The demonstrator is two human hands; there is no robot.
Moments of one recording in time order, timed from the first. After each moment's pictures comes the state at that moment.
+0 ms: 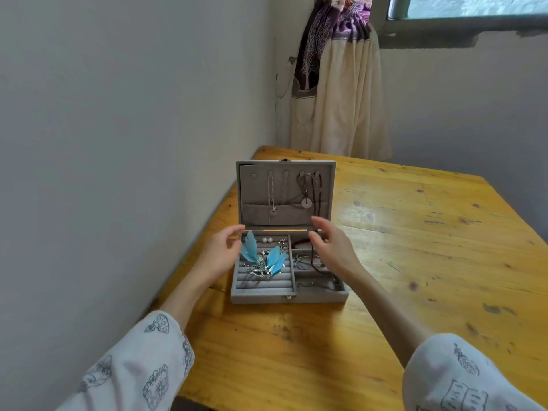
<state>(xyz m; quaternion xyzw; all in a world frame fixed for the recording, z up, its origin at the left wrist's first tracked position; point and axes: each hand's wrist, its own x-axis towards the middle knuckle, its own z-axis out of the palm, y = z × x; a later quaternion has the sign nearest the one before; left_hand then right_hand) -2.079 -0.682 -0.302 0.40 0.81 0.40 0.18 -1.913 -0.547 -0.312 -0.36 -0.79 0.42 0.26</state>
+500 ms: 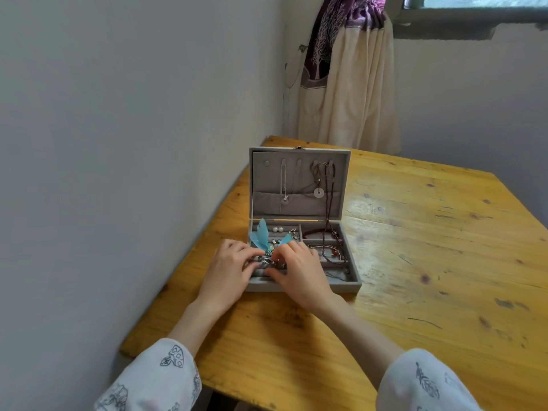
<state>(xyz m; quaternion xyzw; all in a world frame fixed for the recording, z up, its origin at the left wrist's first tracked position) -2.067 -0.716 -0.345 0.53 0.80 0.29 -0.03 -1.945 -0.618 -0.347 -0.26 -0.93 0.16 0.21</state>
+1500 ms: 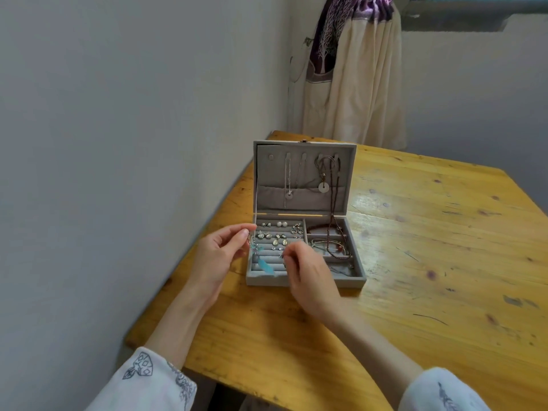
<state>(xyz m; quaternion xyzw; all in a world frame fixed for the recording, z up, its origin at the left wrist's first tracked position) -2.051 -0.734 -0.298 0.27 0.65 0.65 0.27 -1.929 -0.629 -0.356 -0.23 -0.88 0.28 0.31</state>
